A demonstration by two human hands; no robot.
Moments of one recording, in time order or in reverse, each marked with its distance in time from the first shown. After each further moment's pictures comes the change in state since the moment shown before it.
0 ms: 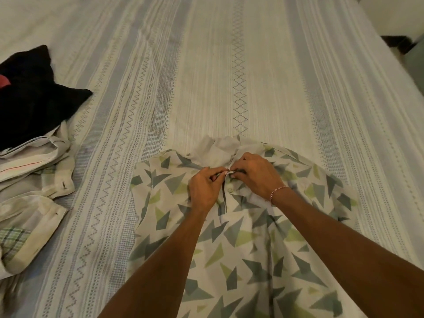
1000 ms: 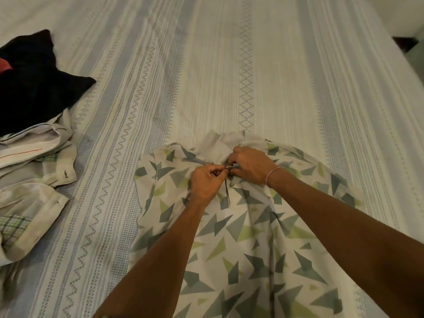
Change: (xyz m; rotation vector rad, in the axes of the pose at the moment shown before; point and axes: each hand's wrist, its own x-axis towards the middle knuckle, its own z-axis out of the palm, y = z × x) left_hand 0.004 -0.008 -0.005 -0.228 -0.103 -0.229; right_hand 0.035 -0.013 -0.006 -0.123 -0.332 -0.078
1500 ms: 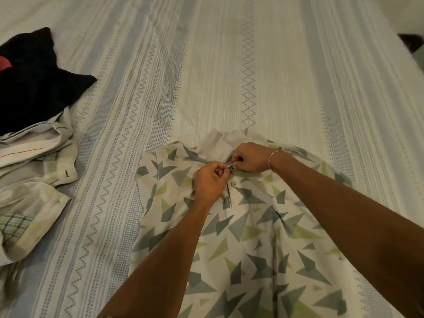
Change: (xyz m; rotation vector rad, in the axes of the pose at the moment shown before) left_hand -0.002 0.001 0.004 0.205 0.058 0.084; right_hand 0.020 0.008 -0.019 0.148 -0.231 0.037
